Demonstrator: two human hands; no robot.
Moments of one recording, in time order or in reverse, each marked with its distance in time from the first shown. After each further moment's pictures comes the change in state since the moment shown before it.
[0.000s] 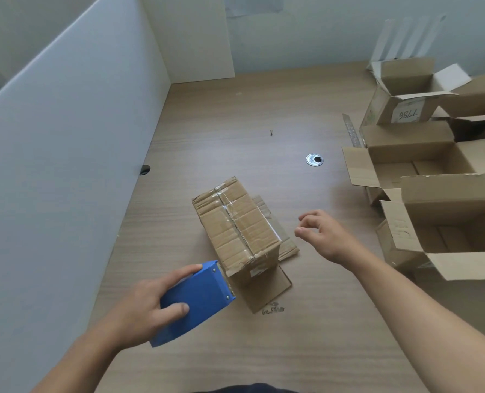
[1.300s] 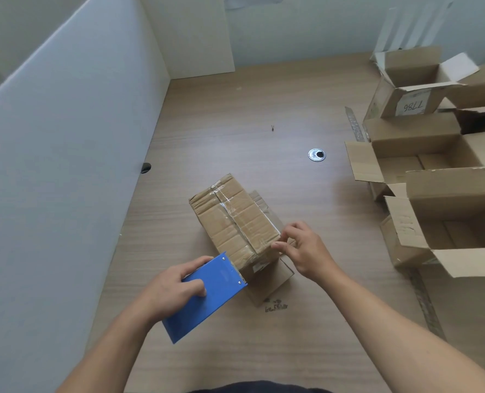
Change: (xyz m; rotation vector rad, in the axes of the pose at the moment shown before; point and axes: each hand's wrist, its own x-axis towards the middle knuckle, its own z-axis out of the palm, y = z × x) left_hand 0.031 0.037 0.006 -0.196 -0.083 -0.374; right_hand -0.003 0.003 0.063 0.099 0.112 -0.135
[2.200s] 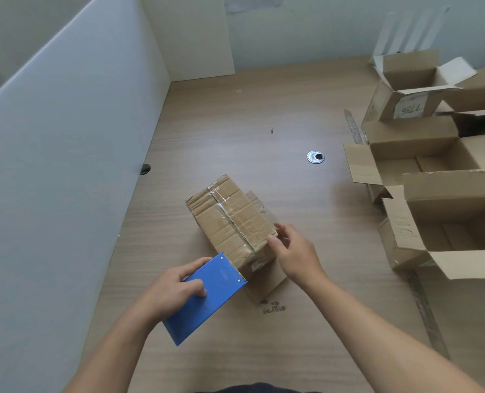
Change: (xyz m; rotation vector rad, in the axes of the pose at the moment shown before) left_hand 0.005 -0.003 0.006 -0.096 0.014 -0.014; right_hand -0.010 -0.027 0.017 0.183 0.111 0.198
